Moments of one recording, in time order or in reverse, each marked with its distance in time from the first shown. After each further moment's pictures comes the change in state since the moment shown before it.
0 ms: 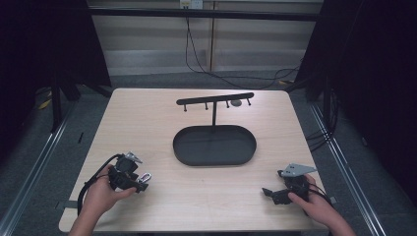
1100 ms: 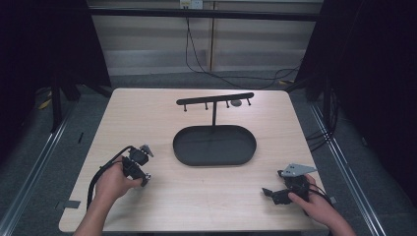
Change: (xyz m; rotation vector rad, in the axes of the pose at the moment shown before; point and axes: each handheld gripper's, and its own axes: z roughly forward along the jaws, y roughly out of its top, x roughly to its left) left arm -0.001 0.038 0.015 0.280 0.050 -0.038; right arm 0.000 0.000 0.000 -0.001 0.001 0.003
